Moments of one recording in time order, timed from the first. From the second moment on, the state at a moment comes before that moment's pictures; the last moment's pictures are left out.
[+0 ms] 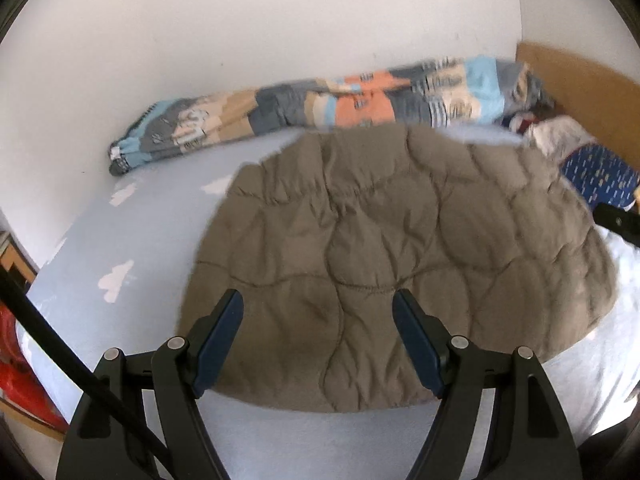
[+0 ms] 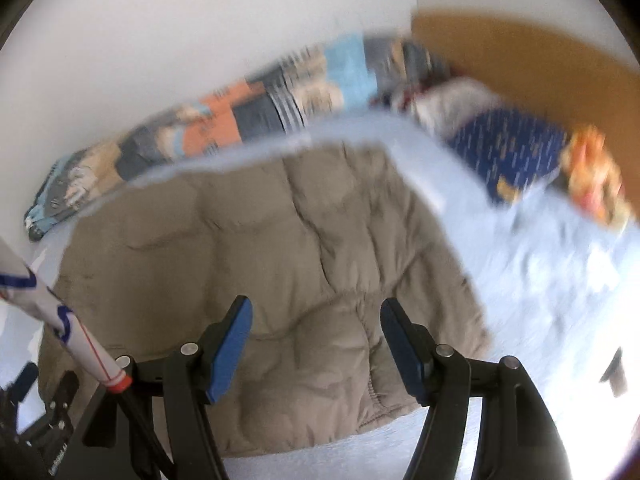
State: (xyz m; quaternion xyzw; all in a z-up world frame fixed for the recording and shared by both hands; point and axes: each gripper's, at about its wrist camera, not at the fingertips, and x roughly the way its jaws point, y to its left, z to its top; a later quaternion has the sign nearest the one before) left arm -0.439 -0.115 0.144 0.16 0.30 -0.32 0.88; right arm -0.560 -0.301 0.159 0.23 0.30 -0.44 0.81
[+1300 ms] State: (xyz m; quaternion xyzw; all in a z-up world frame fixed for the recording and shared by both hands) left arm -0.542 -0.003 0.243 0.15 0.27 -0.33 0.89; right arm -0.640 -0.095 0.245 0.16 0.24 -0.33 0.90
